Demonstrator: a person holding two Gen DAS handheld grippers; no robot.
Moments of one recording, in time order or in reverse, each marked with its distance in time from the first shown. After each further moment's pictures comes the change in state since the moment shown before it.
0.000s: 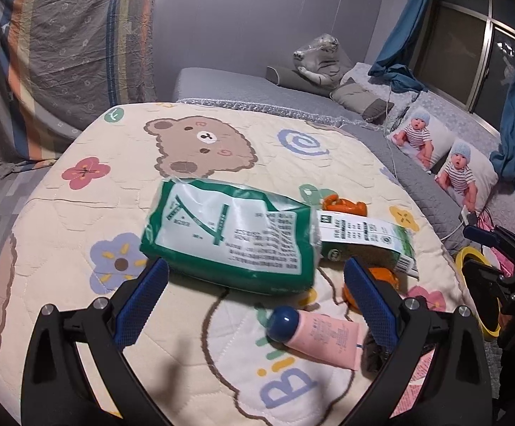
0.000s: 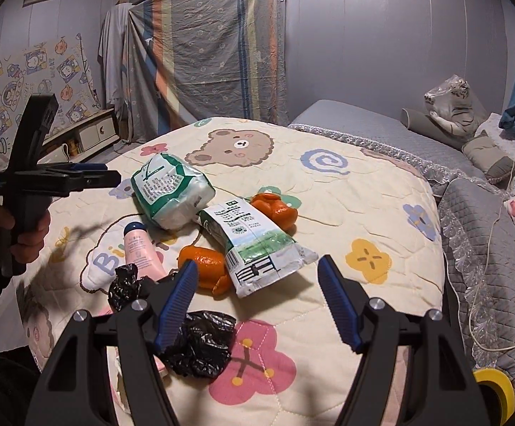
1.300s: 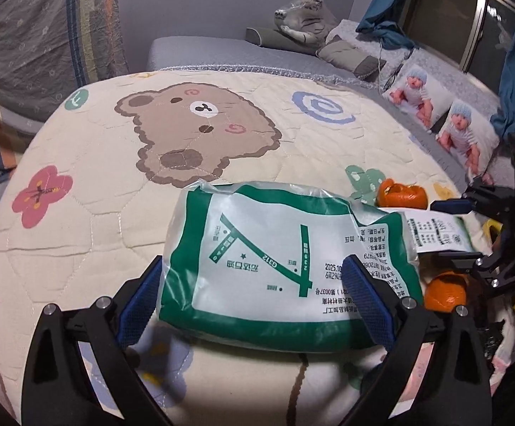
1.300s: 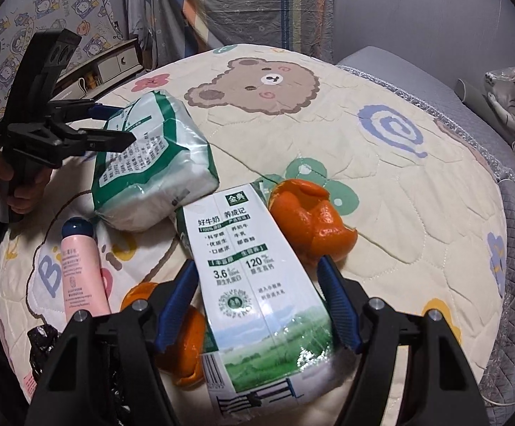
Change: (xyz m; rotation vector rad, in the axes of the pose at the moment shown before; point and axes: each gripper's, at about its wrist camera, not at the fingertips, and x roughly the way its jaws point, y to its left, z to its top) left arm 0.104 0.041 0.032 0.123 0.170 -0.053; right arm 0.153 0.003 0.043 -0.123 0.298 0.119
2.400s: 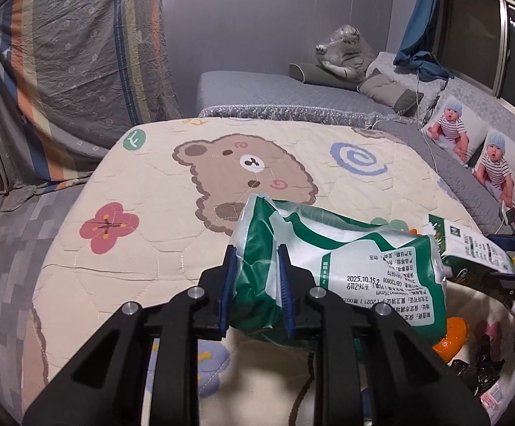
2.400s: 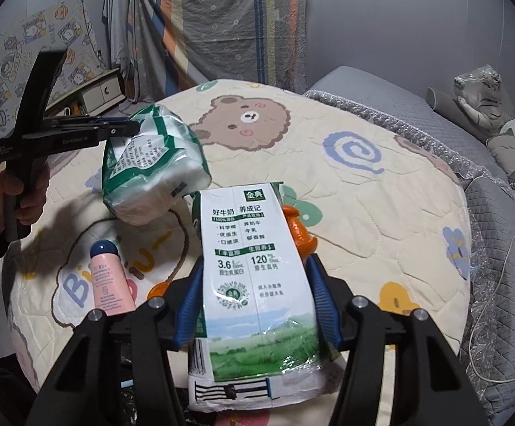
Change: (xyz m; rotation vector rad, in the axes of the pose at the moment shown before) left arm -0.060 -0.003 0.019 -0.065 -0.151 0.193; right arm -0.076 0.002 -0.010 0.092 -0.137 -0.072
